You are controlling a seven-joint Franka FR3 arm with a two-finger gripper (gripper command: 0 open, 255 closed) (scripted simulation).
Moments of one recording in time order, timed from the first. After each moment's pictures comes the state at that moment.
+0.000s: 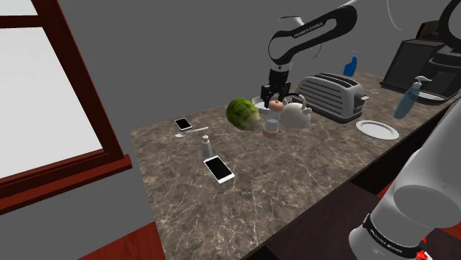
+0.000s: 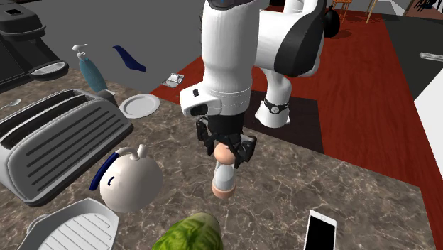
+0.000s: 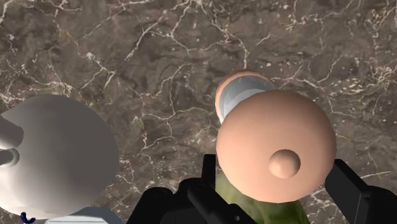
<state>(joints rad) -0.07 -0.06 -0.16 -2.08 0.00 2.08 0.02</state>
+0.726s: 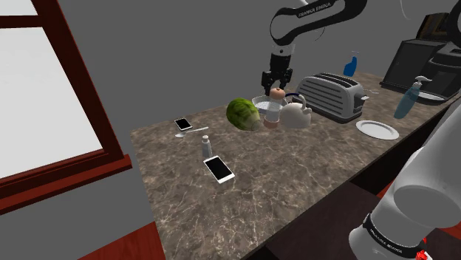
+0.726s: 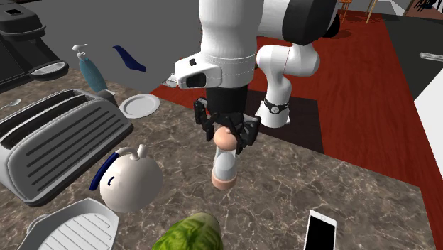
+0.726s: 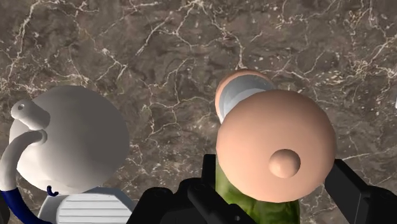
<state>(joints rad) -0.07 -0.09 -0.16 -1.96 -0.01 1.94 0.02</state>
